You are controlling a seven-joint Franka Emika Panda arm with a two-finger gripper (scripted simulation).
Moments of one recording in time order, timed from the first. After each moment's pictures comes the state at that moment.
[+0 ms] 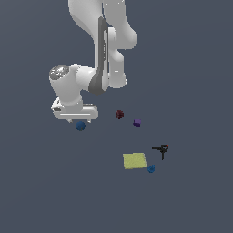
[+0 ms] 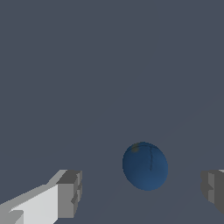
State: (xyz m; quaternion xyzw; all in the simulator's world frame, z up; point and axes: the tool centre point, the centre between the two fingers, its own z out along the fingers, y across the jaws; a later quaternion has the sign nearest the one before) arm -0.064 -0.191 0.105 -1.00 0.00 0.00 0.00
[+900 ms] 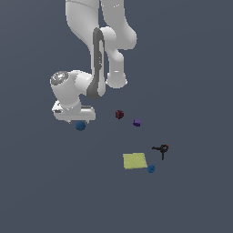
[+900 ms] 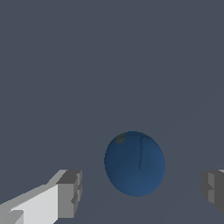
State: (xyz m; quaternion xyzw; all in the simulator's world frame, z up) arm -0.085 -0.212 0.069 -1.00 0.00 0.00 0.00
